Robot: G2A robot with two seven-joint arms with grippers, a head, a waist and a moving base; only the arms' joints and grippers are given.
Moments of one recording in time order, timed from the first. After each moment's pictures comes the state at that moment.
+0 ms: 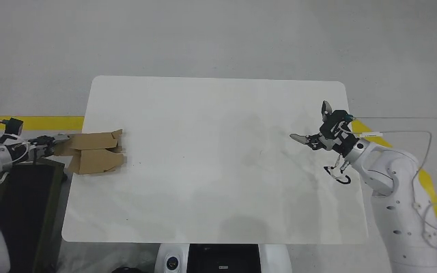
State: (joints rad) left arm 0.57 -0.73 -1.58 -0.30 0.18 -0.41 -1.31; right arm -1.25 -1.06 1.59 -1.66 -1.25 -0.81 0.17
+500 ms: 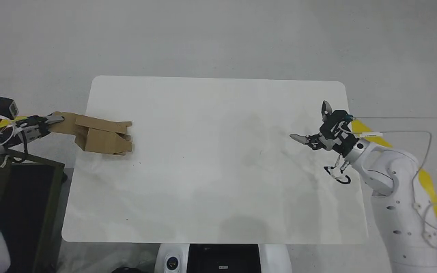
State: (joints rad) left arm 0.56 -0.74 -1.62 -0.40 -0.11 -0.38 -1.44; right arm -1.25 -1.06 1.59 -1.66 -1.25 -0.81 0.17
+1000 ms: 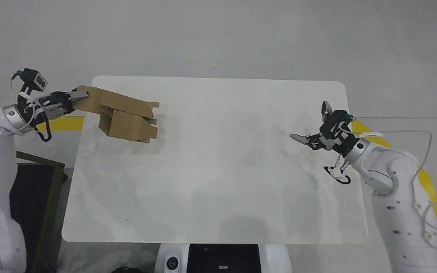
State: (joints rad) left arm 0.62 -0.83 -1.49 -0.70 -0.40 -0.35 -1.41; right arm -1.25 -1.06 1.59 -1.66 -1.25 -0.81 0.17
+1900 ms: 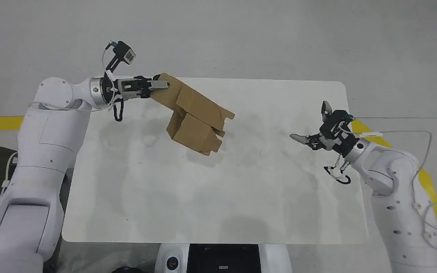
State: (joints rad) left arm 0.49 -1.00 -1.06 -0.91 -0.58 -0.45 -1.37; right arm -1.25 -1.06 1.59 -1.66 -1.25 -0.81 0.17
